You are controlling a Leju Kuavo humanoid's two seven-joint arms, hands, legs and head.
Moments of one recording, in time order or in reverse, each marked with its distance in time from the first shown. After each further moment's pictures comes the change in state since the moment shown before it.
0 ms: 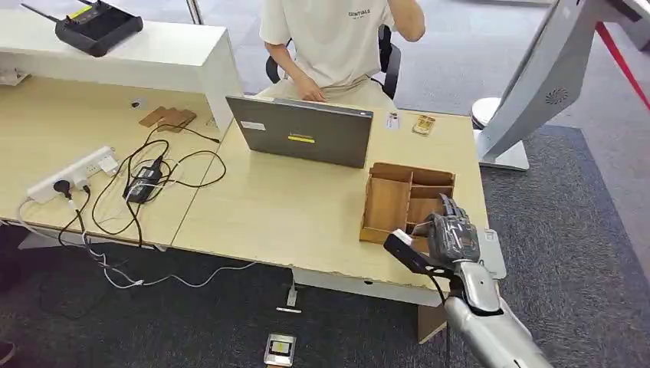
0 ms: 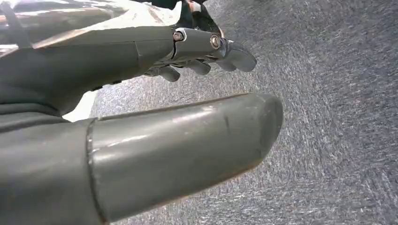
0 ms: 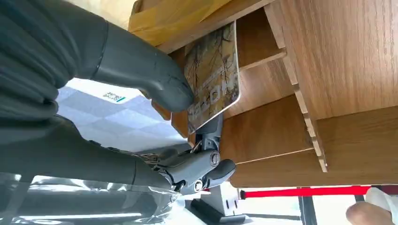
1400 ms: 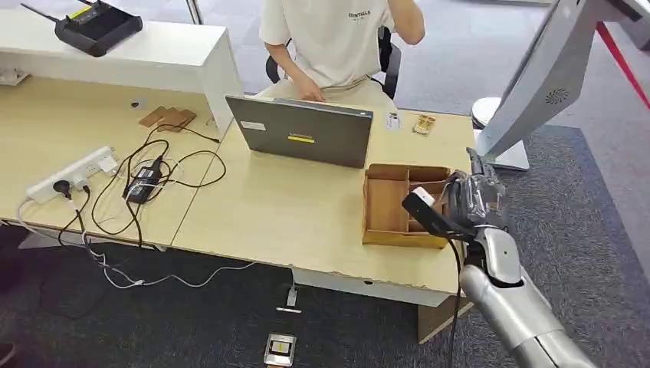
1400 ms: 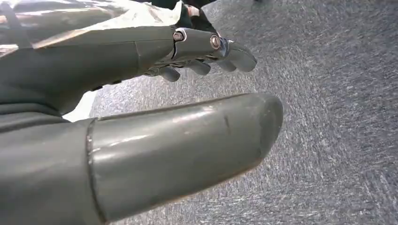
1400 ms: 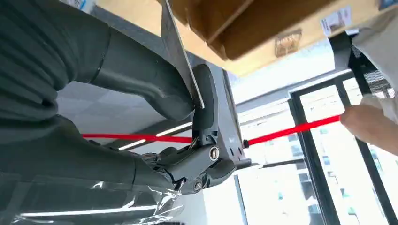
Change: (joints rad) left arm 0.003 0.000 -0.018 0.000 0.000 0.012 -0.007; right arm -0.092 -0.054 -0.059 -0.162 0.010 -0.020 0.047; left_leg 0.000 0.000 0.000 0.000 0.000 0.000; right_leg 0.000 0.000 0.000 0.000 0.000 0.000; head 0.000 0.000
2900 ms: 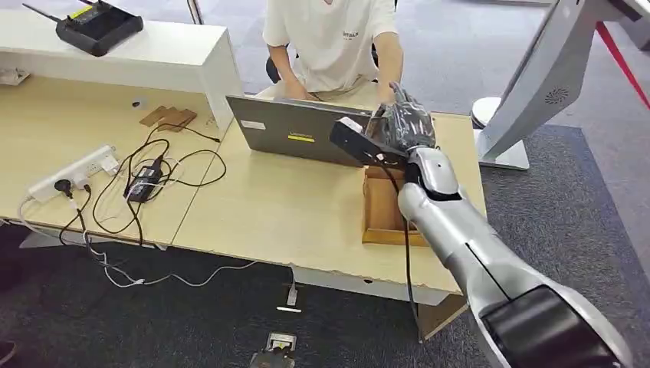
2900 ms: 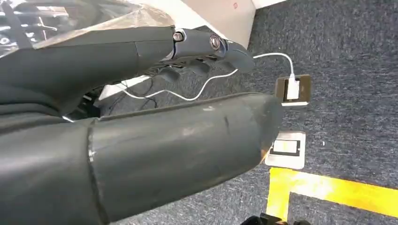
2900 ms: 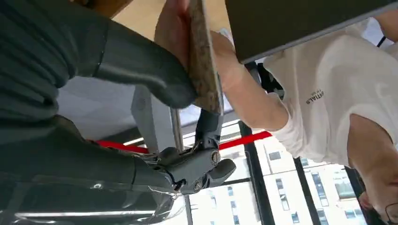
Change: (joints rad) left arm -0.126 -0.201 -1.324 -0.124 0.122 -0.374 0.170; right arm -0.456 0.388 0.094 0.536 -0.114 0.115 -0.112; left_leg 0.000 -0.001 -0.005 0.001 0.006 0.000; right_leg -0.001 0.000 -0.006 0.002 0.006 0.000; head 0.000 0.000
